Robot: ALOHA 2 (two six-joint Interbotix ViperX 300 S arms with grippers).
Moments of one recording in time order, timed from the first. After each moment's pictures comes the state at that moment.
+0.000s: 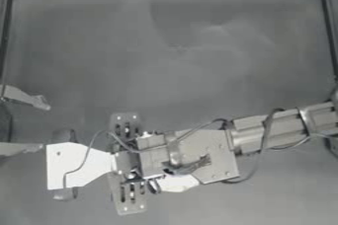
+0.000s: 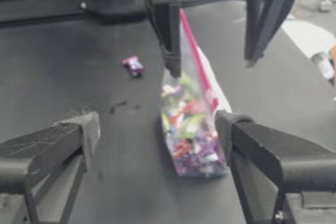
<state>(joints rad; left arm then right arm) -0.08 -1.24 1.33 0.00 0.00 0.06 0.17 0.52 -0.59 -0.11 1.30 0.12</state>
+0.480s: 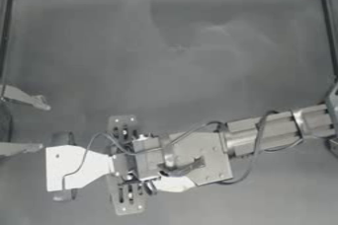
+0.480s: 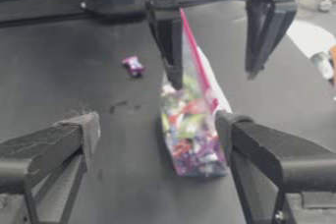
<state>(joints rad) -0.08 -1.24 1.33 0.00 0.00 0.06 0.17 0.54 -0.59 -0.11 1.29 0.11</state>
